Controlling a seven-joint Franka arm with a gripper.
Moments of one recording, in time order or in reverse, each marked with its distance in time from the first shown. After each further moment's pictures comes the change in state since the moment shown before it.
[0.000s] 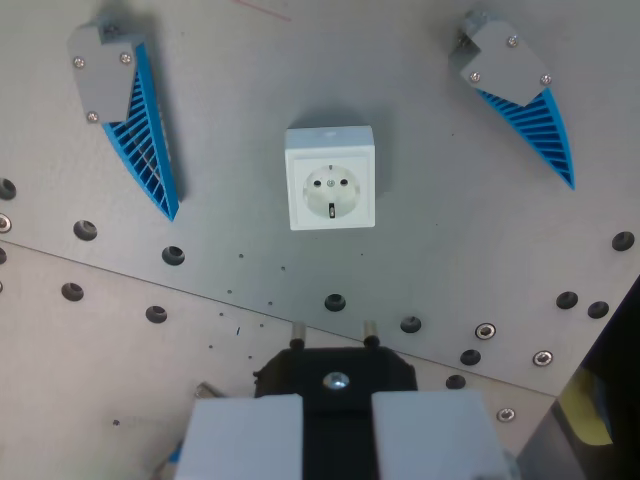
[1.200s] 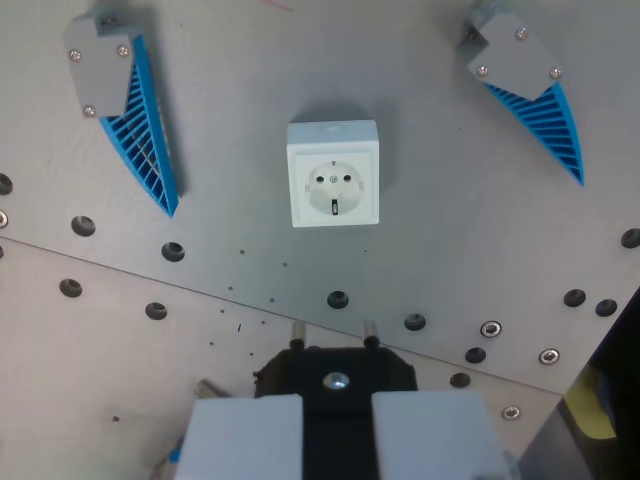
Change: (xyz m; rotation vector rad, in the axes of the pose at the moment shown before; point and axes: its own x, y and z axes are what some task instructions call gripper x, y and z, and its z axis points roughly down) arm -0.001 0.000 0.012 0.006 -0.020 0.000
